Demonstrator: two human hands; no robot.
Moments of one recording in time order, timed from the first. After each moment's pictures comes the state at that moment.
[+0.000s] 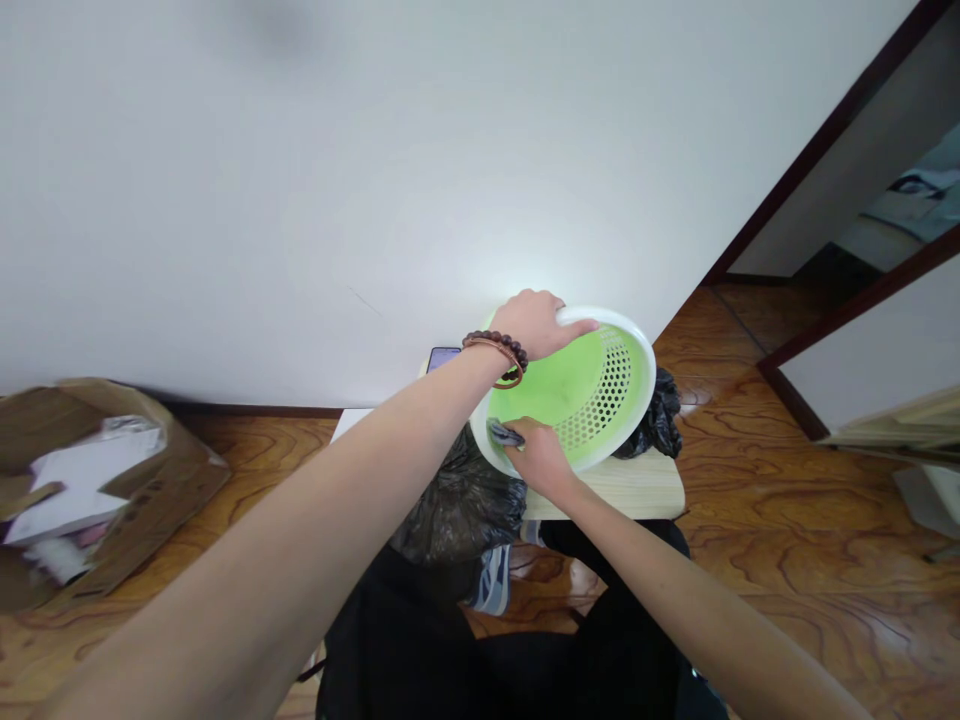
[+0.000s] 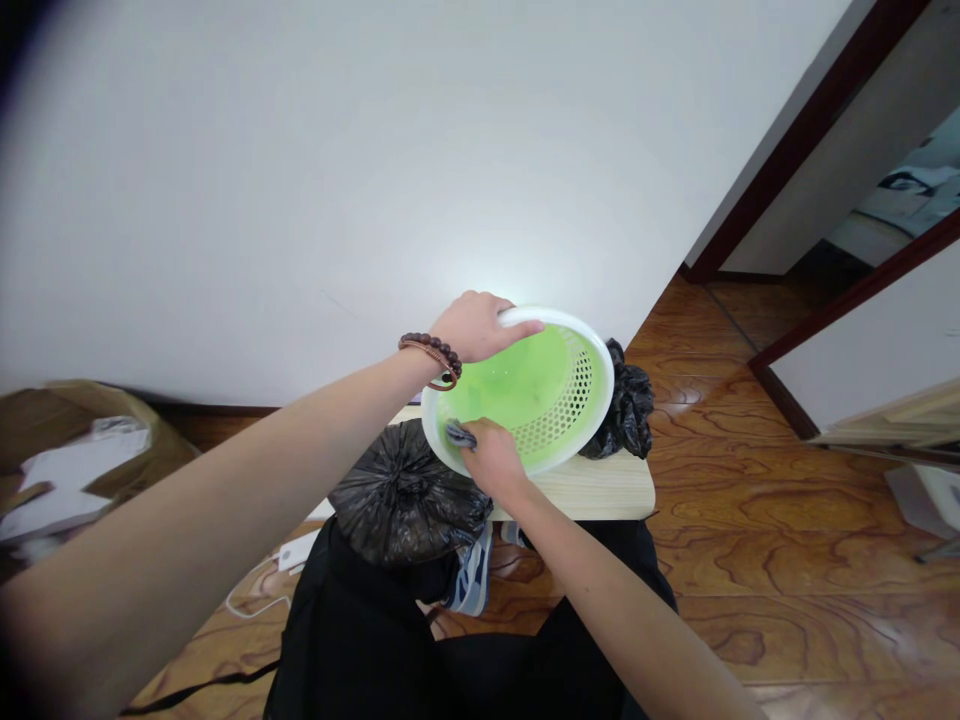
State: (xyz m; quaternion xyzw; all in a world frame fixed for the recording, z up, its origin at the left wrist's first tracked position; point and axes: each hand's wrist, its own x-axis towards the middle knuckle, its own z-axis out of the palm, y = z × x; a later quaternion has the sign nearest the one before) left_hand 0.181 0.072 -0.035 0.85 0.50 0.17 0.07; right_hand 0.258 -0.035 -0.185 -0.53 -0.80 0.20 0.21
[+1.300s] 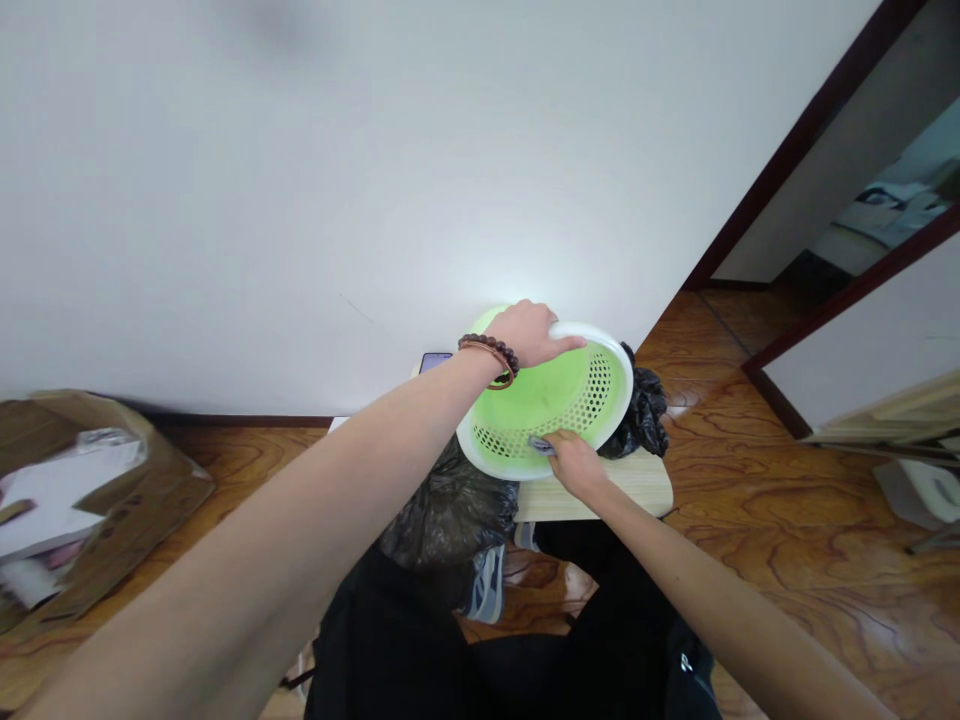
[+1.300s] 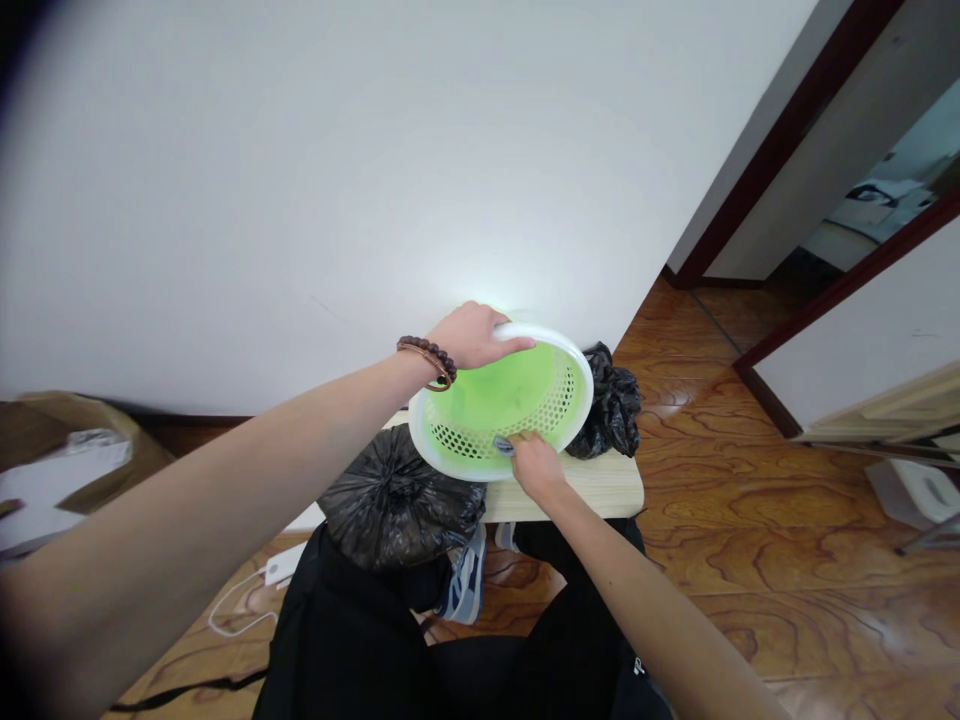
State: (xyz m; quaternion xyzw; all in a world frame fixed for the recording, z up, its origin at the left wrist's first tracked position) left_hand 0.183 0.071 -0.035 0.87 0.47 0.14 0.06; right_hand 0.328 -0.038 -0.206 -0.58 -0.80 0.10 0.05
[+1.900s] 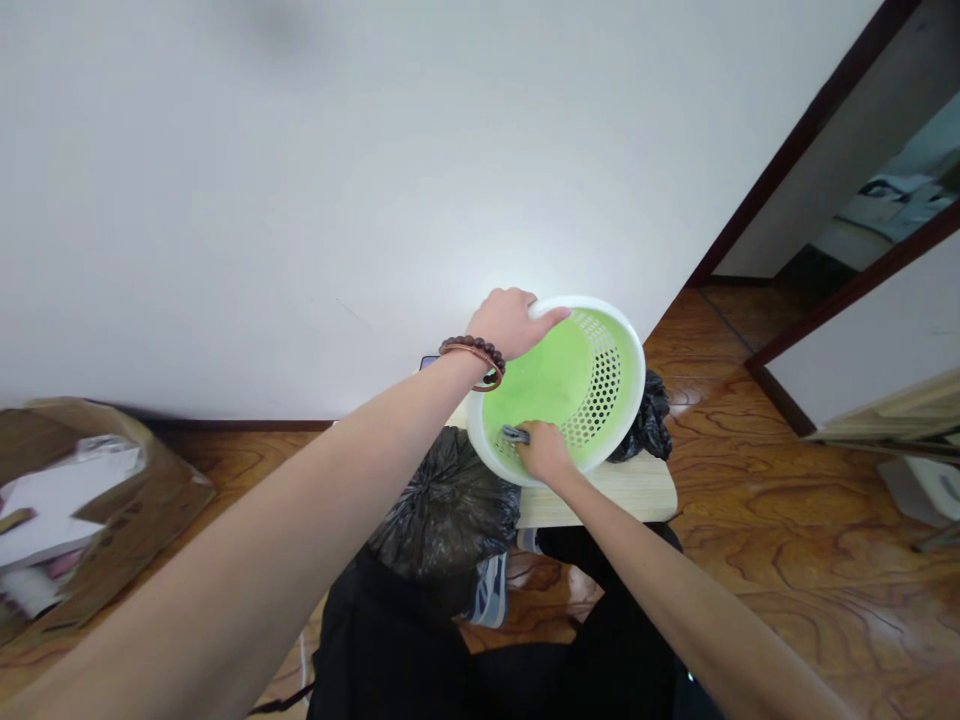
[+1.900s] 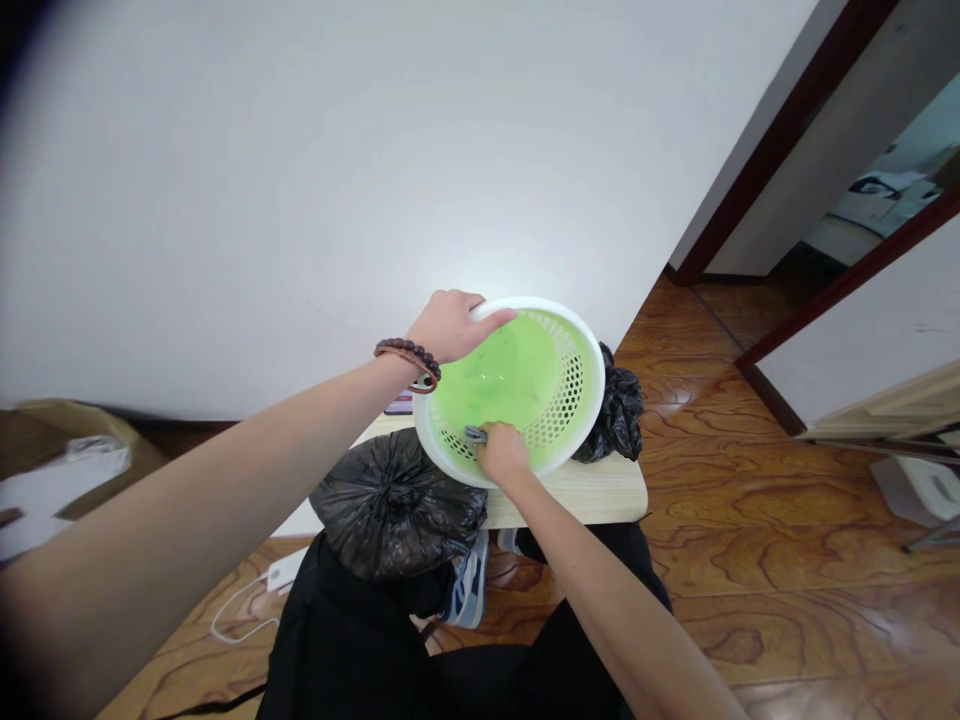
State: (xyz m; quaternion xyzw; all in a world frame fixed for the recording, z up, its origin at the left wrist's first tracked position) left_hand 0.175 0.072 -0.031 0.82 0.53 0.21 0.06; right_hand 0.285 -0.014 -0.200 -0.63 -0.75 0.18 0.06
